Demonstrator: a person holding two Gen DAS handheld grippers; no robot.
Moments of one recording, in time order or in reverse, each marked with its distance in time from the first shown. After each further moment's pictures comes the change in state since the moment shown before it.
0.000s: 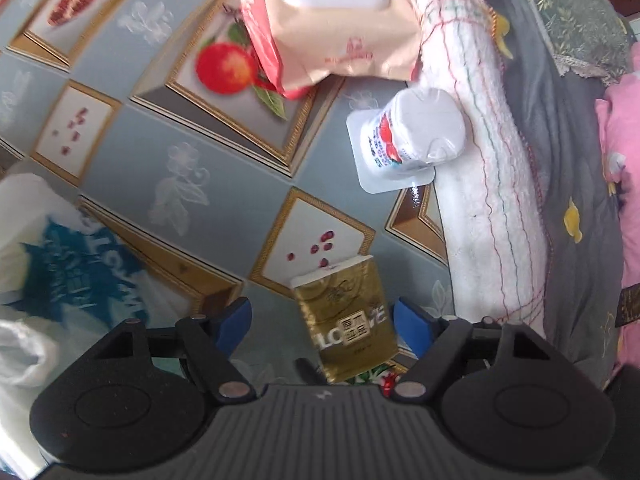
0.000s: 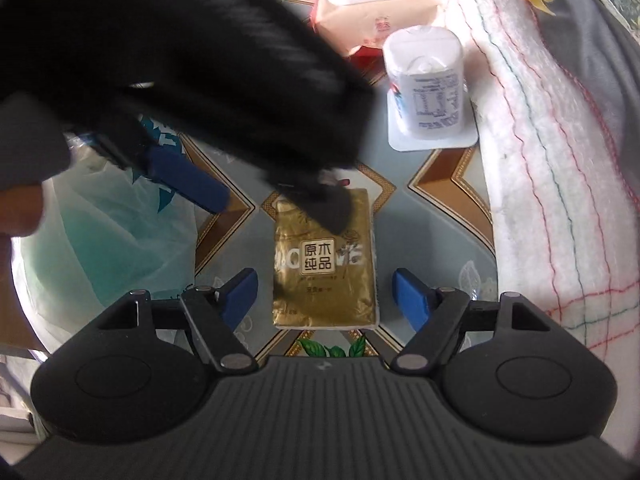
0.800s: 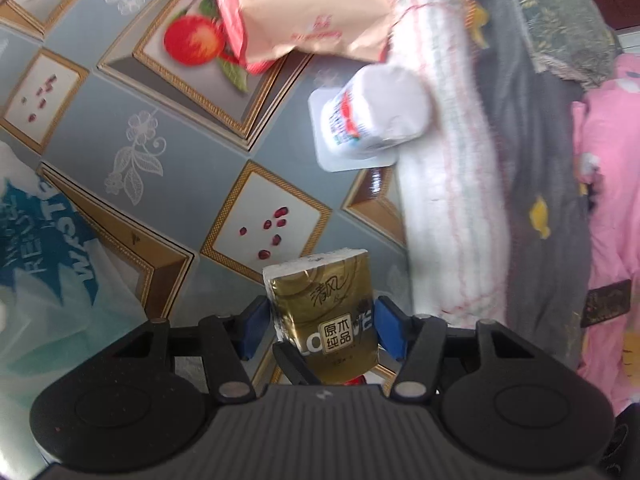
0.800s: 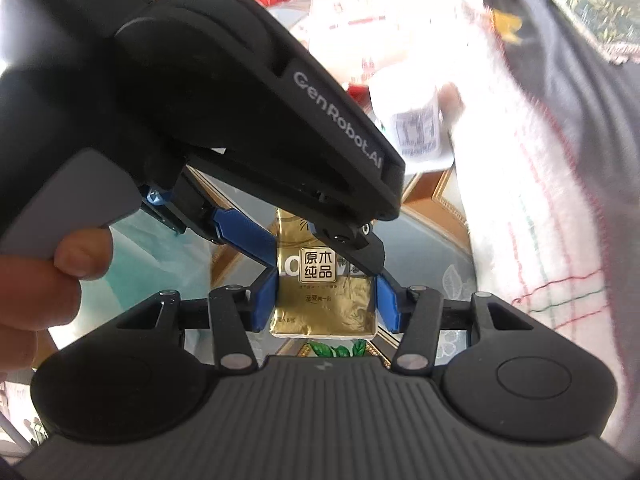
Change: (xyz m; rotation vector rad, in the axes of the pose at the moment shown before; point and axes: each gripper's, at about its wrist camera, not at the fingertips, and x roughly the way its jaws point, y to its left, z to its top) left arm 0.002 -0.015 -0.016 -0.035 0.011 -0.103; right arm -0.043 0.023 -0.002 0.058 -0.105 -0.036
